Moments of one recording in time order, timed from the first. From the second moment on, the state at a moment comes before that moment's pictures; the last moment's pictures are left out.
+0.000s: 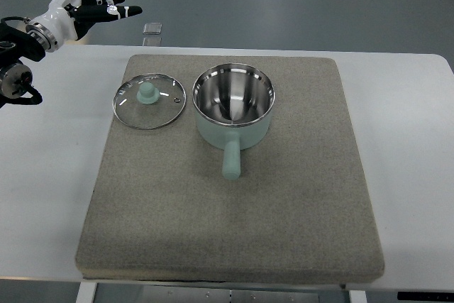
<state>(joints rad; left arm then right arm) -1.08 0.60 -0.21 -0.79 0.11 -0.23 -0.37 0.04 0.00 -0.06 0.17 0.02 -0.10 0.11</state>
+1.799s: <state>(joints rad) -0.89 0.44 -0.64 -0.58 -0.17 -0.61 0.01 0.04 0.00 -0.06 0.17 0.02 -0.10 0.11</state>
